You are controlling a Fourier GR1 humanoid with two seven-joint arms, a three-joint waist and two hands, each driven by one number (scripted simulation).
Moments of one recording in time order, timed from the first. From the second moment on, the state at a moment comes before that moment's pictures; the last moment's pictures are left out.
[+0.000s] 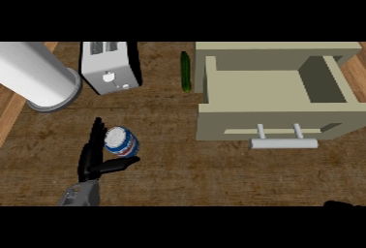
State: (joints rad) left arm -0.25 0.07 0.20 -0.71 0.06 0.11 -0.54; right arm 0.14 -0.08 -0.28 -2.23 -0.13 0.10 0.27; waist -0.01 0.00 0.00
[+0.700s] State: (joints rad) left arm -0.44 0.08 0.19 -0.46 0.06 -0.03 -0.62; right arm 0.10 -0.10 -0.31 -2.22 -0.14 0.10 0.30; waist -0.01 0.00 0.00
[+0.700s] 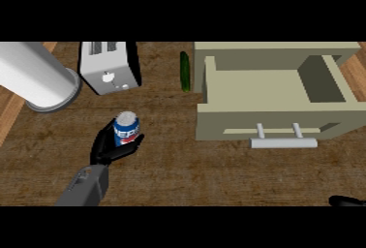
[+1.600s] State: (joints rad) left arm -0.62 0.06 0.24 -0.38 0.11 -0.03 -0.66; right arm 0.12 -0.08 -0.31 -2.23 -0.10 0.11 0.26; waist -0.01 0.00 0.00
